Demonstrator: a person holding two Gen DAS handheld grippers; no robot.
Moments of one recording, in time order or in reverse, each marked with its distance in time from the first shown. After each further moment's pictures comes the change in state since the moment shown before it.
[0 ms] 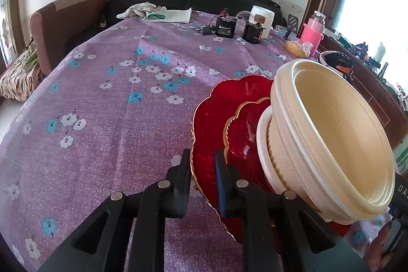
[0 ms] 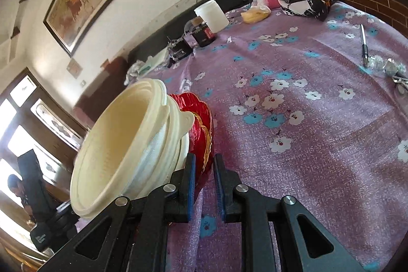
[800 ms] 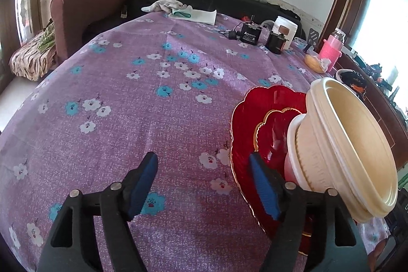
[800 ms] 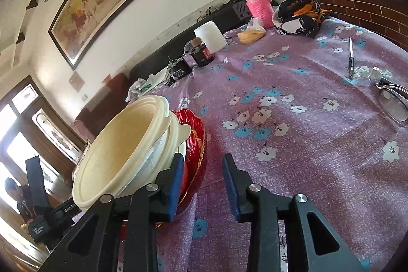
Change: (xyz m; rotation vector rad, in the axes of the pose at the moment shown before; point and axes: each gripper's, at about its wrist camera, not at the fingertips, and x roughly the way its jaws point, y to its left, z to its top) left arm -0.009 0.024 -0.004 -0.118 -0.018 0.053; right arm -0.020 -0.006 -0.005 -0.014 -0.113 -0.011
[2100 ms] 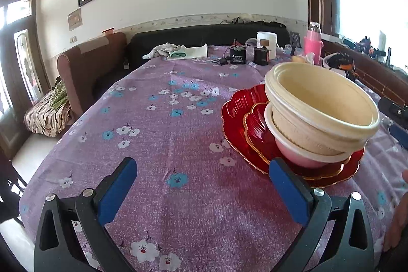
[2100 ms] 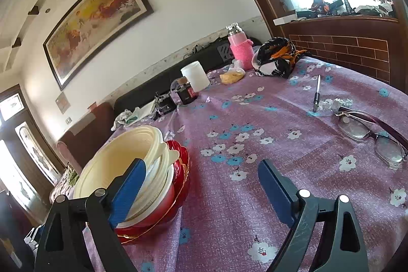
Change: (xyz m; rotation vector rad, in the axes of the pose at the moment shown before) left arm -0.064 -0.017 -0.048 0.242 -0.221 0.111; right arm -0.046 0.006 -0.009 -0.043 -0.223 -0.125
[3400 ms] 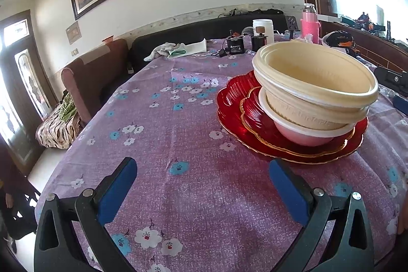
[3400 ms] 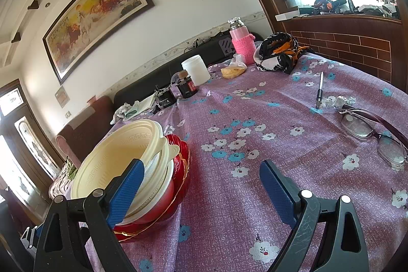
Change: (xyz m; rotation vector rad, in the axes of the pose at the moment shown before) left arm -0.004 -0.020 -0.011 0.110 0.029 0.065; right arm 0.004 0.002 0.000 -0.013 0.023 0.004
